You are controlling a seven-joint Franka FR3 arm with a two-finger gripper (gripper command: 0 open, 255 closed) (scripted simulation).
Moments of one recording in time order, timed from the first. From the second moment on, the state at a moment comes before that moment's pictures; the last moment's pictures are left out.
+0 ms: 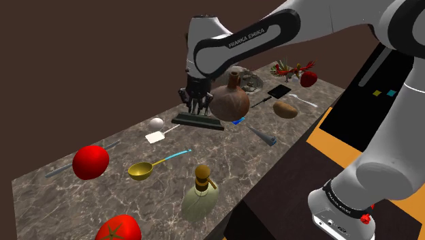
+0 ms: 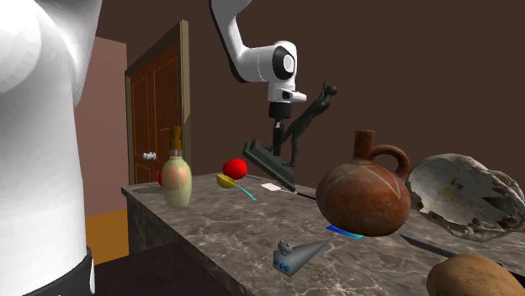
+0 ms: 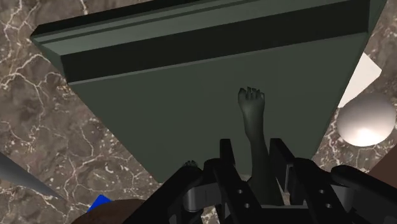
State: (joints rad) arm -0.04 0.25 0.45 -1.94 -0.02 2.21 1.21
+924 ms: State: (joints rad) arm -0.24 0.01 0.35 -2.20 0.13 2.22 0.81
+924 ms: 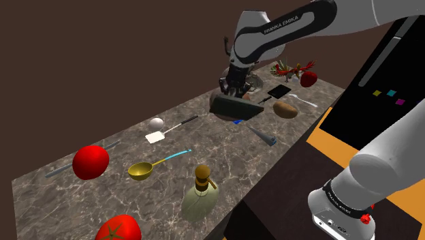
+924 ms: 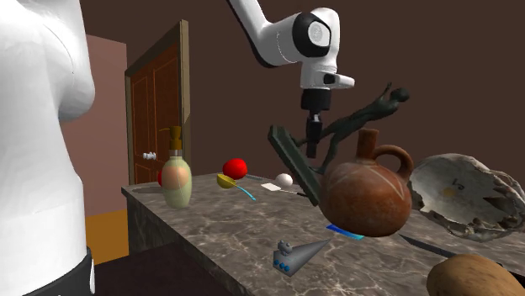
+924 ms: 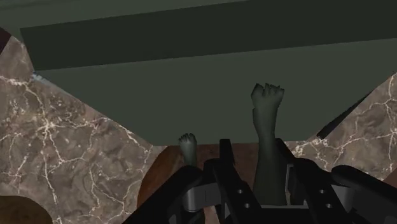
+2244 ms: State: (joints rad) arm -0.39 -0.07 0.22 -2.21 0.21 2.22 0.55
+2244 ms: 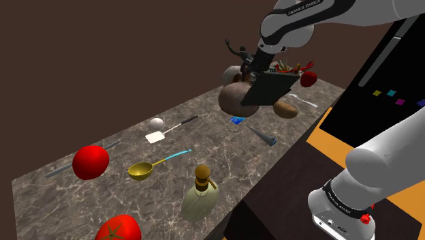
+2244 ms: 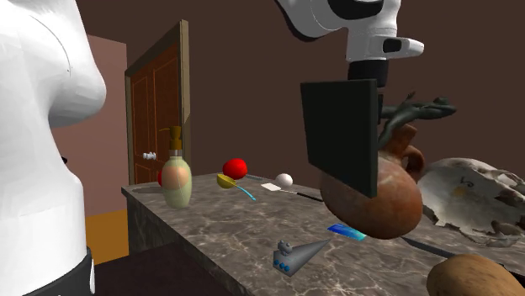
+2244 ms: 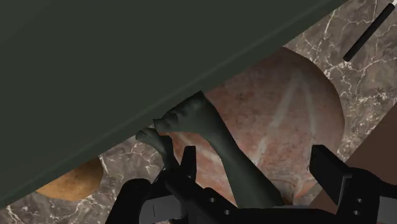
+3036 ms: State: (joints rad) arm -0.25 0.08 0.38 -2.13 0.08 2.36 0.95
